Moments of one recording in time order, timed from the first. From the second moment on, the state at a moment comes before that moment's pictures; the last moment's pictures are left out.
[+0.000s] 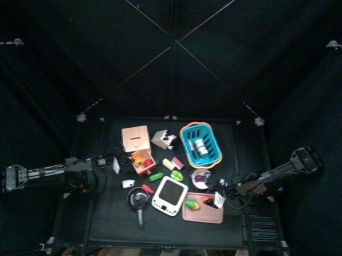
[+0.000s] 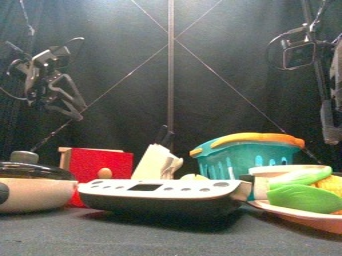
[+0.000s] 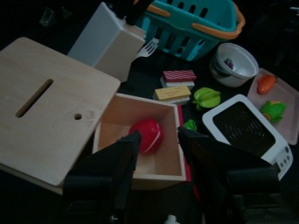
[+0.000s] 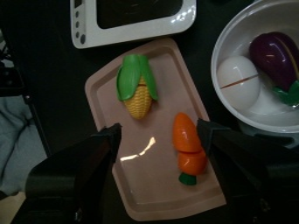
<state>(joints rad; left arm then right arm) 0.33 -0.80 1.16 0.31 0.11 -0.62 0.36 -0.55 1.05 -0.43 0.40 1.25</state>
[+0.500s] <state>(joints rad) 0.20 -0.58 0.80 0.28 0.69 -0.62 0.35 -0.55 1.05 -0.47 0.40 1.25</state>
